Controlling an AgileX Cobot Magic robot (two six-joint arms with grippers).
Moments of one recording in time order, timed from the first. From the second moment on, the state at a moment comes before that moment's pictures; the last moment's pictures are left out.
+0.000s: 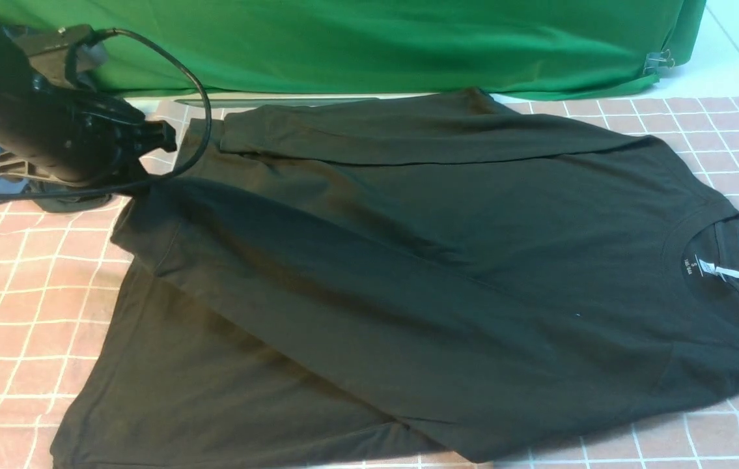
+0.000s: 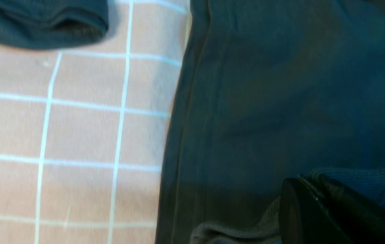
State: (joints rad) right arm 0.19 0.62 -0.58 0.24 0.44 -0.06; left arm 0.03 1.68 -1.27 -0.15 0.70 0.01
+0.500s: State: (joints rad) right arm 0.19 0.62 -0.58 0.24 0.44 -0.06; left arm 0.03 1.71 -1.28 -0.13 0.56 -0.02
